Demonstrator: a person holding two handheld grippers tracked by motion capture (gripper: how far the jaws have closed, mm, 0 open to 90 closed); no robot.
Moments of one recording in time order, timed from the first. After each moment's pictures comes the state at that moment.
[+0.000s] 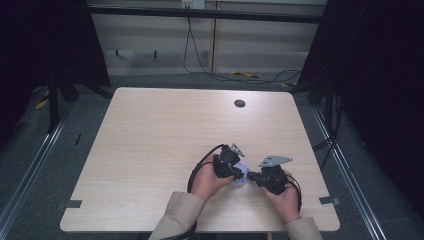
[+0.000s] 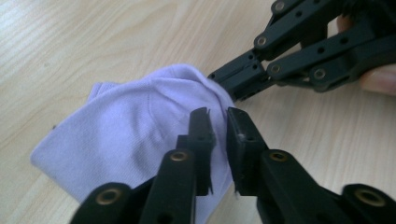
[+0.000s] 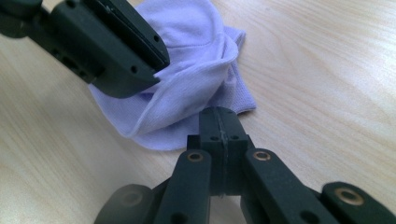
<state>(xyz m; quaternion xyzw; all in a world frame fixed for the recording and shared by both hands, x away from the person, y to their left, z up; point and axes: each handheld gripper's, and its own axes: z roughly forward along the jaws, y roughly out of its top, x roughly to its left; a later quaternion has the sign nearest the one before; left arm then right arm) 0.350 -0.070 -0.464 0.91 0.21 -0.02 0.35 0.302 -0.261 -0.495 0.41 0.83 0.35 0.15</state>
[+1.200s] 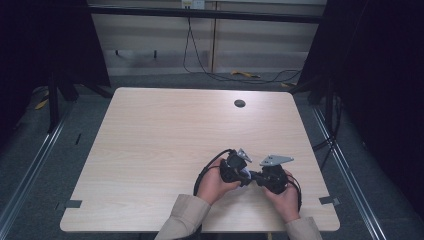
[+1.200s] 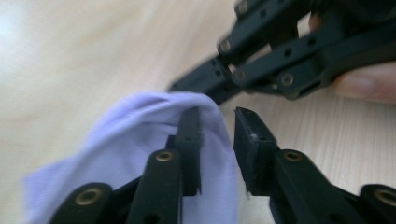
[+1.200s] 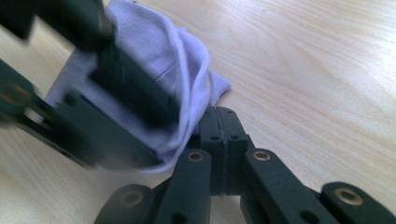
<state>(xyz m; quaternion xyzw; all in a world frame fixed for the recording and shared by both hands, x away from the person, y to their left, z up) 0.343 -0.085 -0.467 0.91 0.19 -0.04 0.37 0.303 -0.263 -0.497 0.42 0.82 0.36 0.14</state>
